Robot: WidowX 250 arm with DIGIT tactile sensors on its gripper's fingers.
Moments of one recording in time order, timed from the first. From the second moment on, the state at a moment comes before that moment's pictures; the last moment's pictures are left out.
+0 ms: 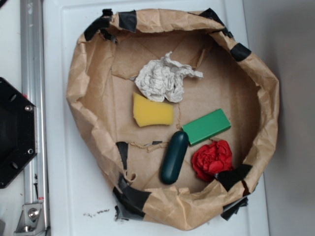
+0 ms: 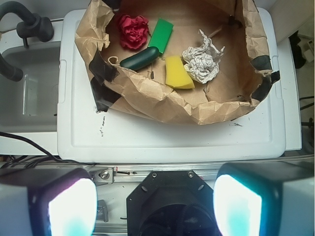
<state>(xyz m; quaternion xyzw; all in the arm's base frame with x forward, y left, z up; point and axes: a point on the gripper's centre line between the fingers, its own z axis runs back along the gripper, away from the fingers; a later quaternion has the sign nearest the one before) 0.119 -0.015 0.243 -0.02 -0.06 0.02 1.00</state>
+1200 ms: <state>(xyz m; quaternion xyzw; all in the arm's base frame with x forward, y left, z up) 0.271 0.012 0.100 0.00 -0.12 0.32 0.94</state>
